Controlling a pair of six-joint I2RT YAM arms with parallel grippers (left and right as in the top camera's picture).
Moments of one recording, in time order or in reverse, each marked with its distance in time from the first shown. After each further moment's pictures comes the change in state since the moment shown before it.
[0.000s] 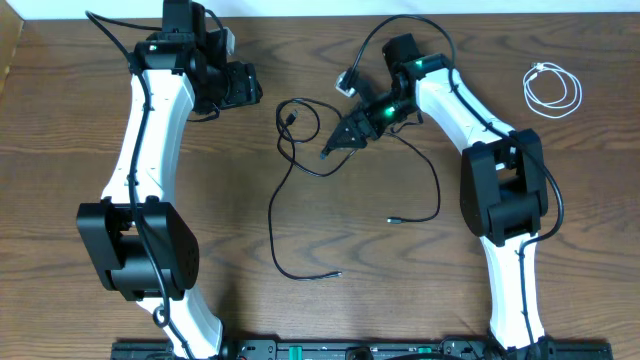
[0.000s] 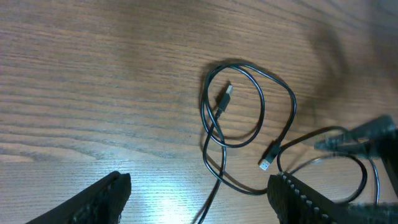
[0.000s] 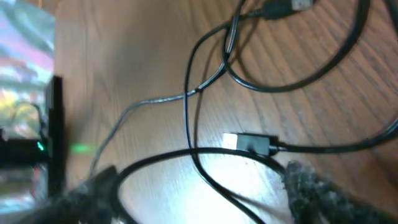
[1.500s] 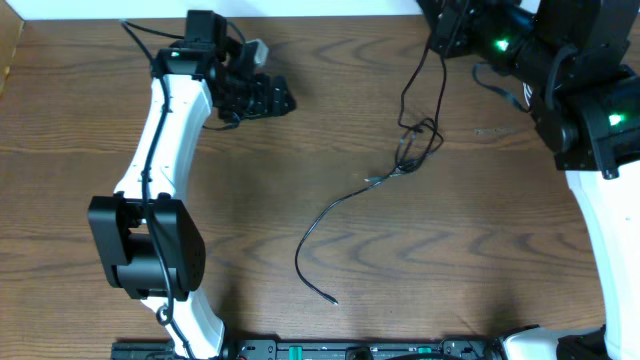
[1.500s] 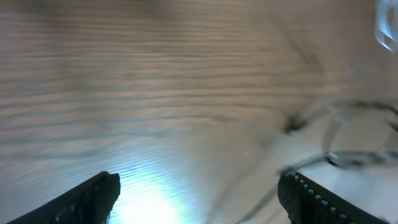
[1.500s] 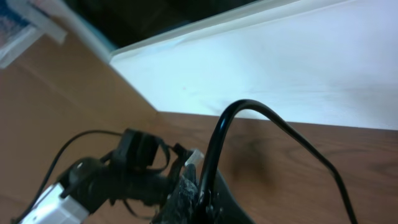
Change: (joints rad) left arm -0.066 0.002 -0.069 0.020 0.232 0.075; right arm -0.035 -0.844 0.016 0.300 0.538 0.933
